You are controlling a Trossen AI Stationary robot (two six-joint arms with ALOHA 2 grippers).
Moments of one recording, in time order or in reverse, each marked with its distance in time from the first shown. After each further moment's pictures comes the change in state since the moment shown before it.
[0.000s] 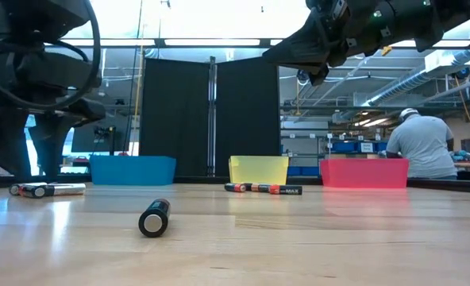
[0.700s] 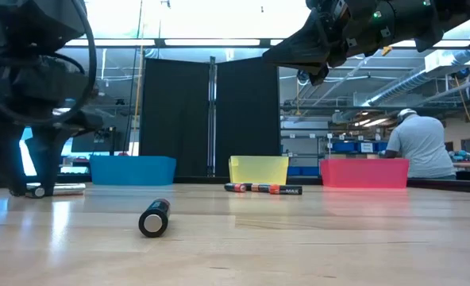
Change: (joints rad) left arm 0.000 0.029 -0.052 0.077 0.013 0.000; right arm 0.000 0.000 0.000 -0.001 0.000 -0.008
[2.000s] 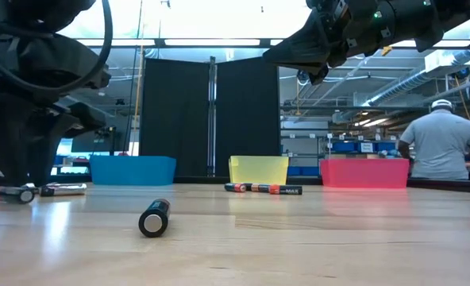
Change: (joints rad) left arm -0.044 0.077 0.098 0.092 0.089 -0.177; right arm 0.001 0.000 0.000 -0.001 -0.001 -0.015
